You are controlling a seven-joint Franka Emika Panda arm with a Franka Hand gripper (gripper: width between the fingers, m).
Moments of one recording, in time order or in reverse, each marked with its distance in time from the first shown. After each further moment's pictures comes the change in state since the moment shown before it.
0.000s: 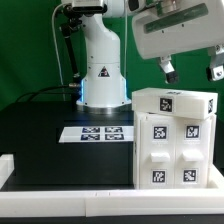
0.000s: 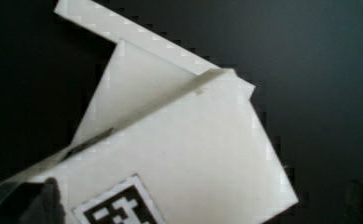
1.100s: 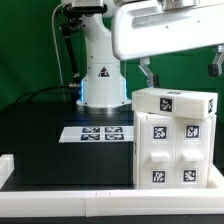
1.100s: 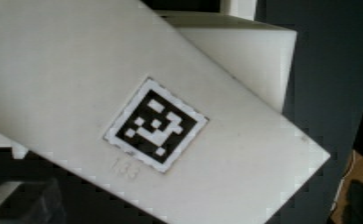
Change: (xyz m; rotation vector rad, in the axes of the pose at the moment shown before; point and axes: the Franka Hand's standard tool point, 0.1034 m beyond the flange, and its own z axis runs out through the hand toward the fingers) arm 0.008 0.008 -0.001 -0.110 0.001 -1.165
